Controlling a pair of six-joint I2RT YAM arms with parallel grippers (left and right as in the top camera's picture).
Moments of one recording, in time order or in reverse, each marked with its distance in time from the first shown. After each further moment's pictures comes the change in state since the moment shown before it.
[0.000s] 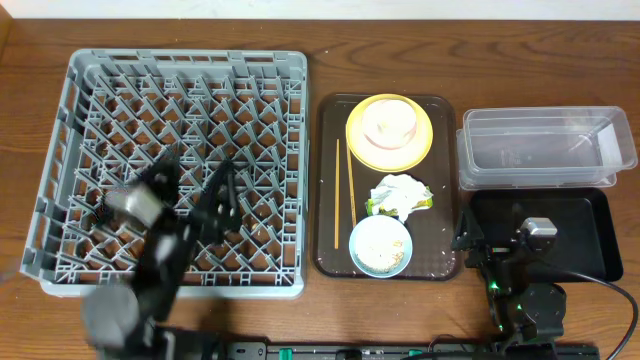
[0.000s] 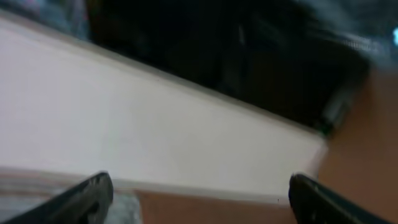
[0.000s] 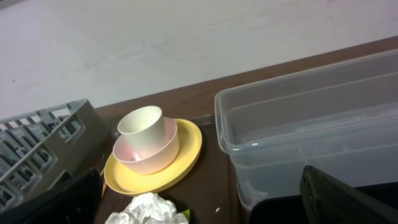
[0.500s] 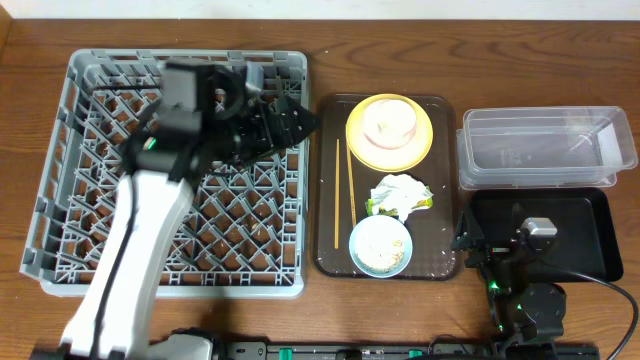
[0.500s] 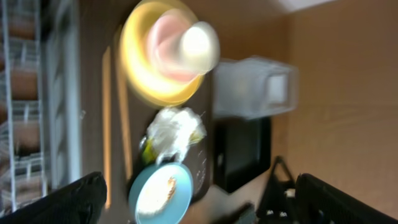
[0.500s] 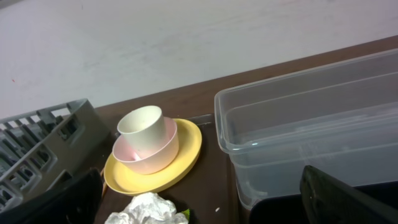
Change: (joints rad) left arm -0.068 0.985 0.689 -0.849 0.437 -0.074; right arm 0.000 0.000 0.000 0.001 0.000 0.000
